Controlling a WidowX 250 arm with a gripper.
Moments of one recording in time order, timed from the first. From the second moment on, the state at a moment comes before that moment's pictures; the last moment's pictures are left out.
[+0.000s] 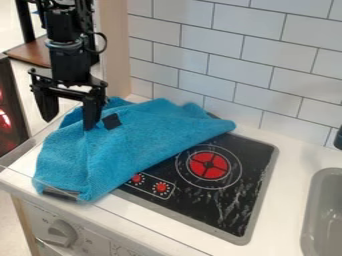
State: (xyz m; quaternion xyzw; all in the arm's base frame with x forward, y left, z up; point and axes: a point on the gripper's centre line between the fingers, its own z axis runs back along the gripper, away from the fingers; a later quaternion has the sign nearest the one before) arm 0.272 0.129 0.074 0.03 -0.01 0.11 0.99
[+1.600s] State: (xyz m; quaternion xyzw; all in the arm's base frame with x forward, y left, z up) arm 0.351 0.168 0.028 0.07 -0.03 0.09 0.99
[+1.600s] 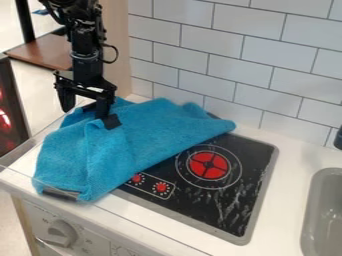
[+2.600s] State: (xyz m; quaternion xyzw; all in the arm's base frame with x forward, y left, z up) arm 0.347 0.162 0.028 0.05 -0.04 0.08 0.99
